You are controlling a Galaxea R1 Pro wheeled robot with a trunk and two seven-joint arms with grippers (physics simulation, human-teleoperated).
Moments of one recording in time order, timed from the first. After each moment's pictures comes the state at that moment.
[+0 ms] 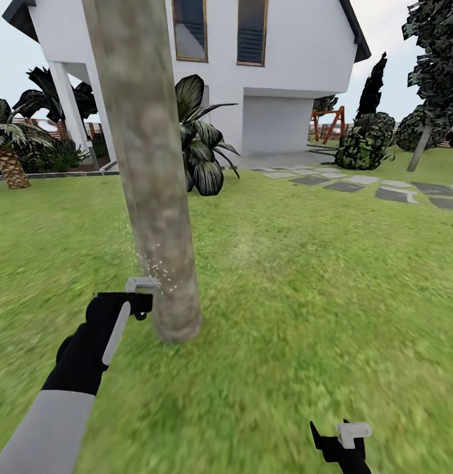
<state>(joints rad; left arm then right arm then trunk) -0.69 0.04 -0.04 -1.31 0.06 0.99 0.11 -0.37 -0.07 -0.43 -0.23 0.36 -0.59 0.16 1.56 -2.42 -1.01</state>
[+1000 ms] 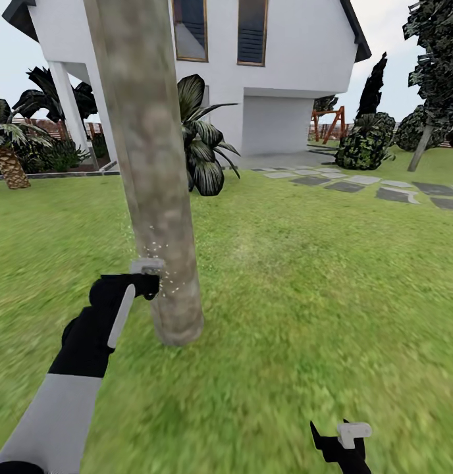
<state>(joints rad) -0.77 0.01 -0.06 -1.37 0.06 1.02 0.11 -0.37 -0.07 -0.43 -0.23 0.36 -0.59 0.16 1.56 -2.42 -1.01</state>
